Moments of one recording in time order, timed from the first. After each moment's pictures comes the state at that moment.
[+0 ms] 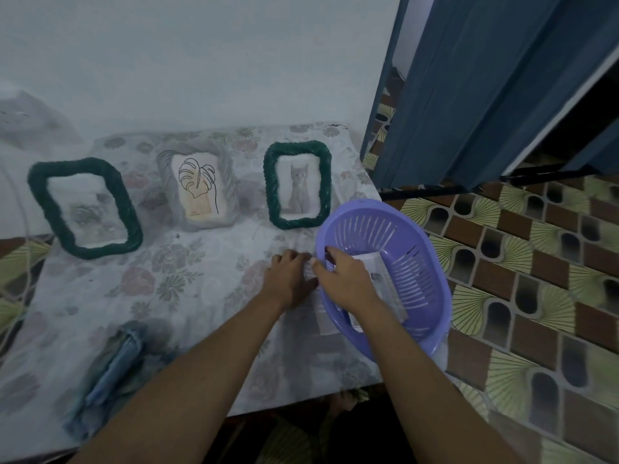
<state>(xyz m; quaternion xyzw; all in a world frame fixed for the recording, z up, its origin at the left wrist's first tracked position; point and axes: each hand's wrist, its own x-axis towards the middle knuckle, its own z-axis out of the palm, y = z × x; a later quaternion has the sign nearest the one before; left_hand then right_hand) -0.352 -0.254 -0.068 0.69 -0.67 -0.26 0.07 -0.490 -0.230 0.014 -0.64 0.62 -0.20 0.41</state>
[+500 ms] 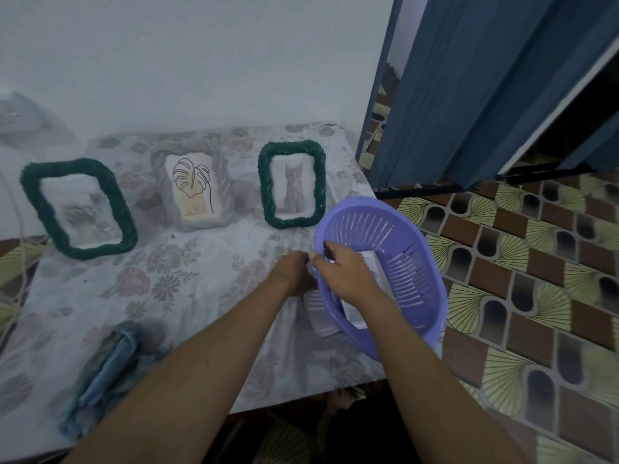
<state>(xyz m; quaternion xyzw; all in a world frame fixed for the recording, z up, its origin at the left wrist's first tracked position) -0.373 -0.271 -0.041 0.69 -0.64 -0.35 0.04 -0.498 -0.237 0.025 -0.64 0.60 -0.21 0.42</state>
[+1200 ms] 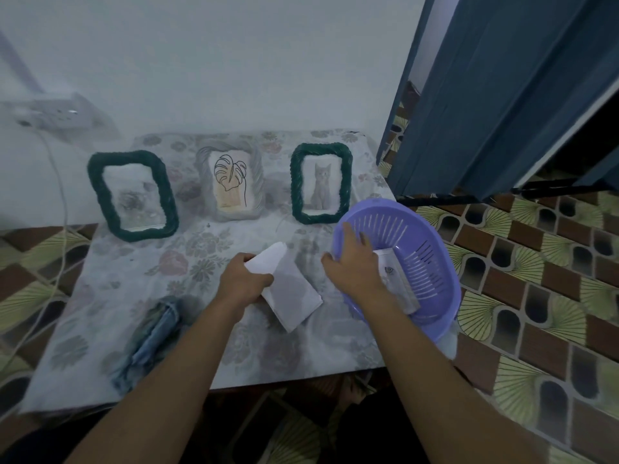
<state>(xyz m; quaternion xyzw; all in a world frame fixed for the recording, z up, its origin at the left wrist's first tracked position) -0.265 -0.174 -0.021 0.74 -0.32 -0.45 0.37 -0.467 -0.215 0.026 -0.68 0.63 -0.17 0.32</state>
